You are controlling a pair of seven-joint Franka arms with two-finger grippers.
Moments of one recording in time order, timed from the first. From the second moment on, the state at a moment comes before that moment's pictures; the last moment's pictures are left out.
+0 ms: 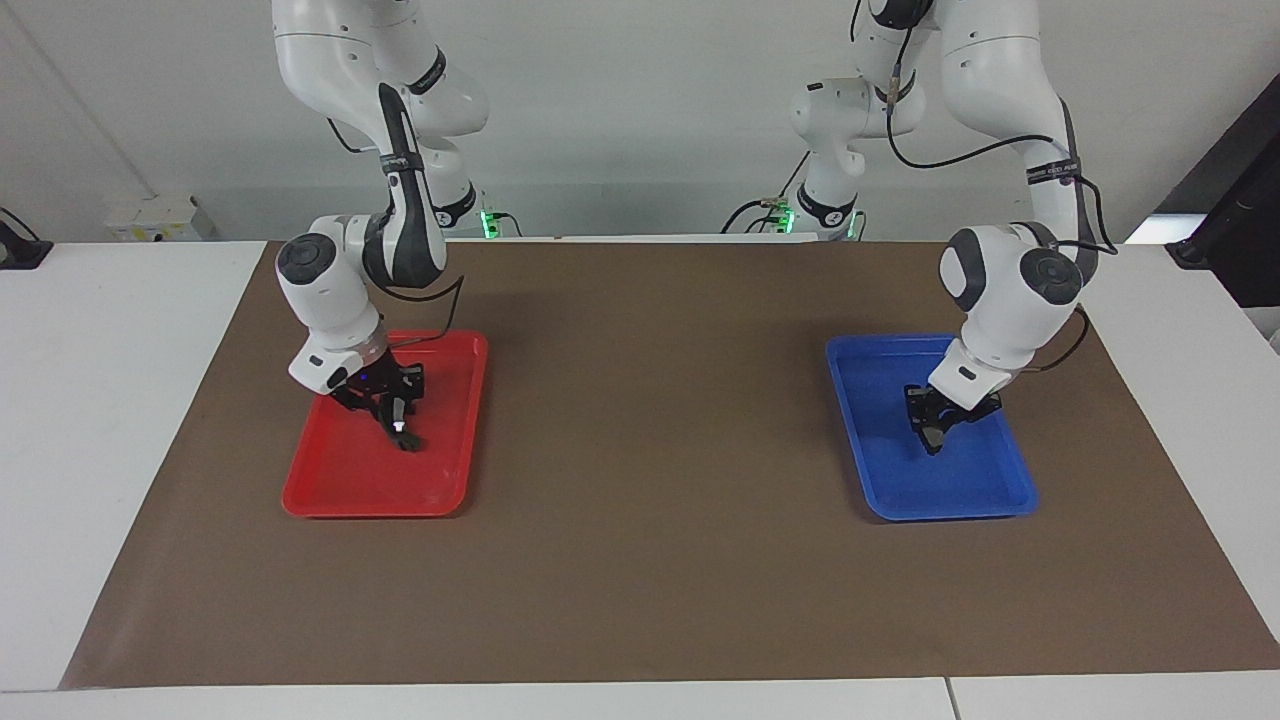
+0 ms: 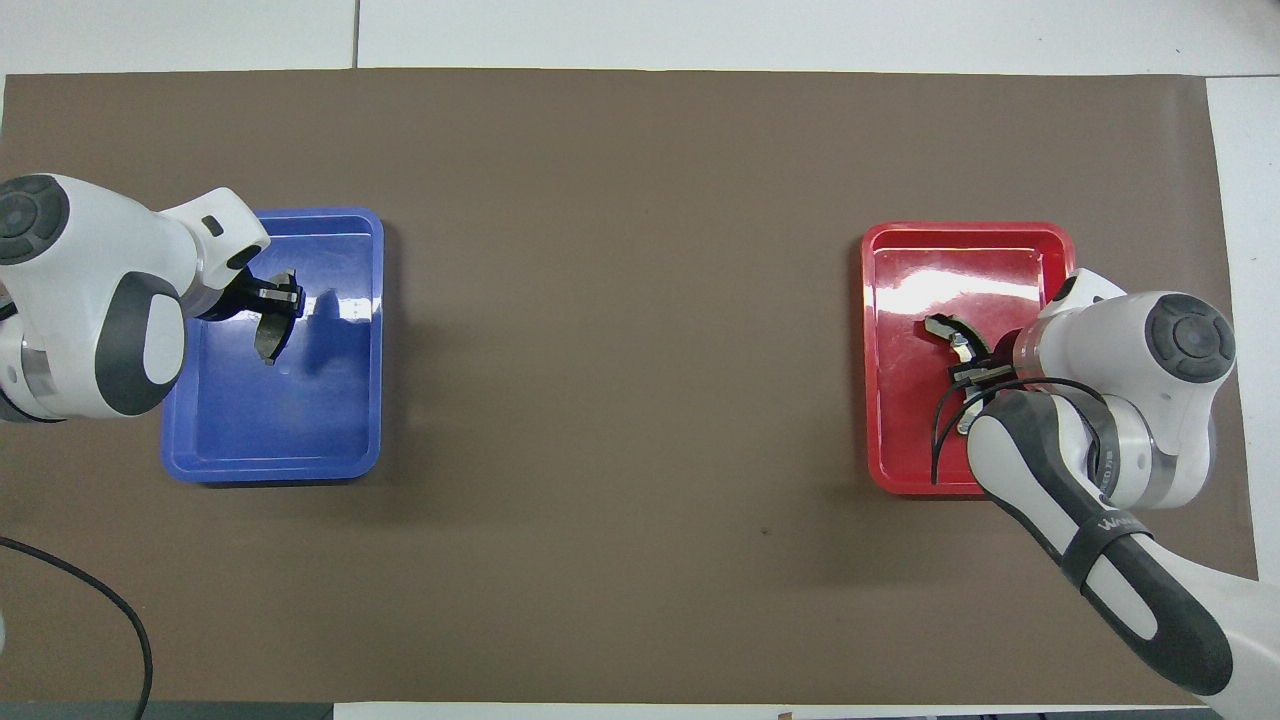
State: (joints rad) left arm -0.07 0.22 -0.03 -1.97 0.00 2.25 0.12; right arm 0.00 0.13 -0.03 -2.33 0.01 2.49 -0.23
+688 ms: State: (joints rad) left arm -0.52 0.26 -0.04 -1.94 -0.05 2.35 -0.32; right arm 0.00 0.13 -0.03 -2.13 0.01 2.26 -0.19
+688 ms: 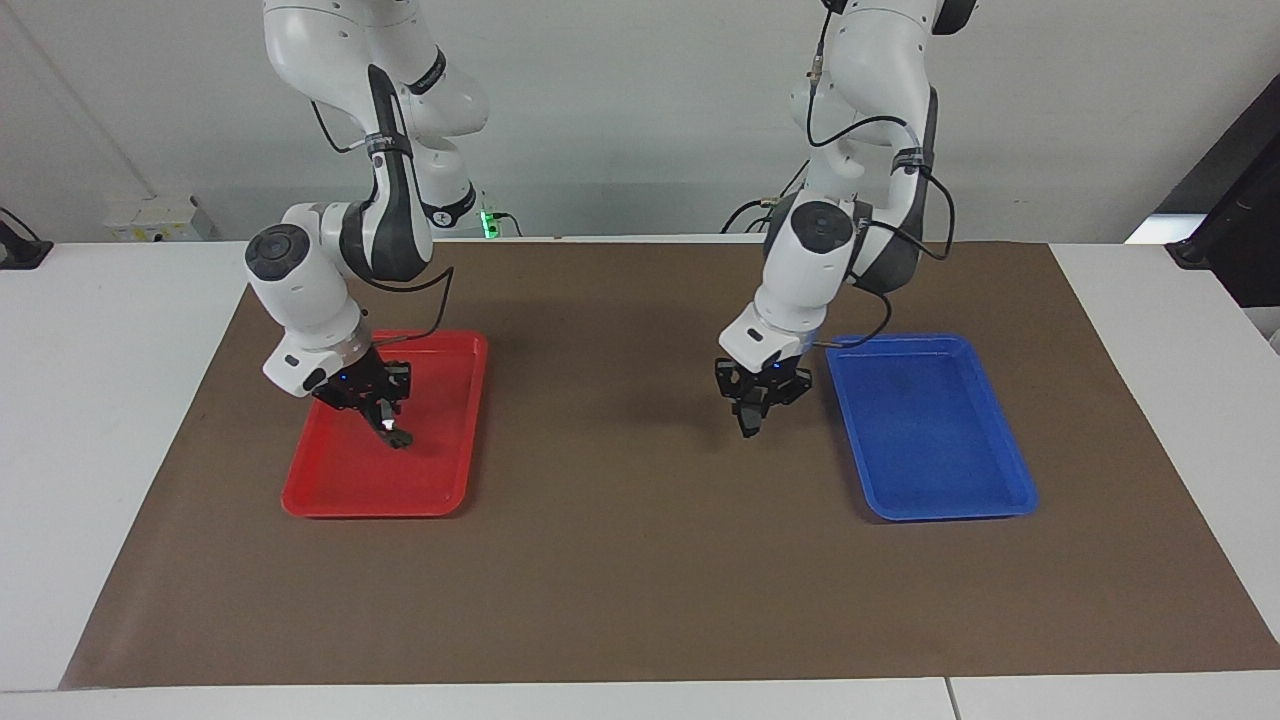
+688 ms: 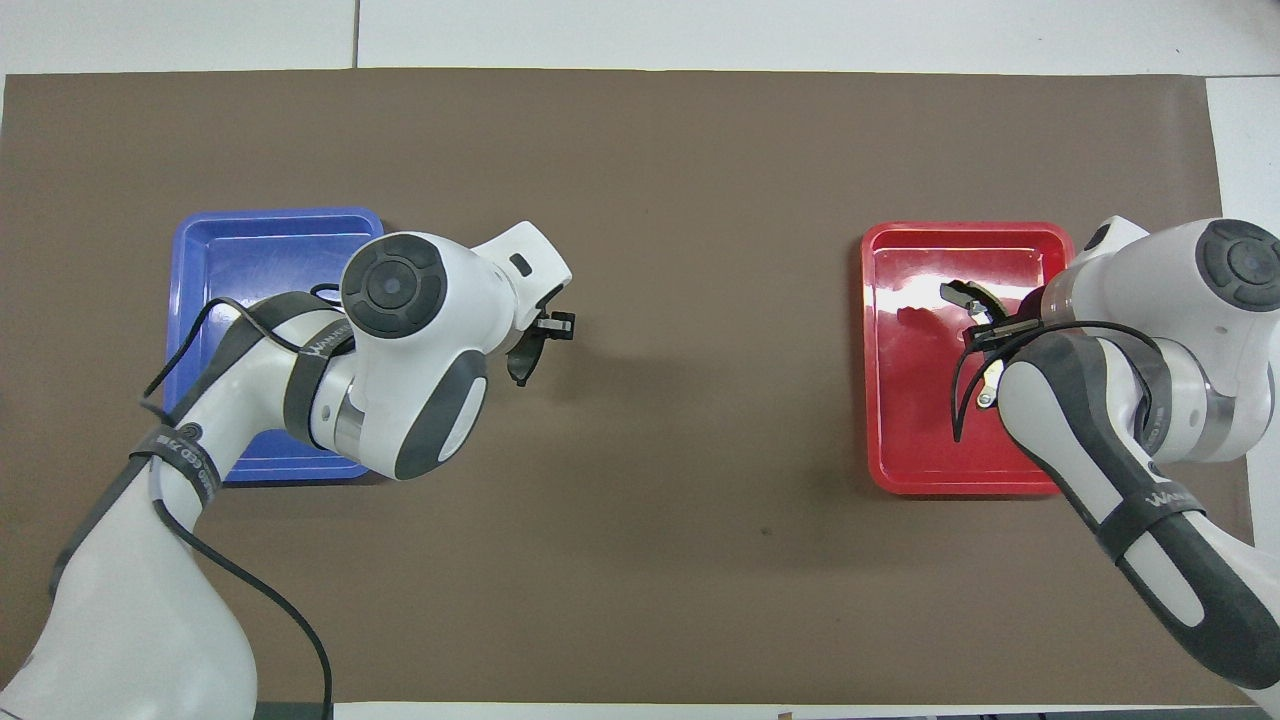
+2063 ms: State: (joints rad) left arm -0.63 0.42 -0.03 -1.86 -0.05 2.44 -0.62; right arm 0.29 0.14 -0.02 -2.04 0.02 2.19 0.17
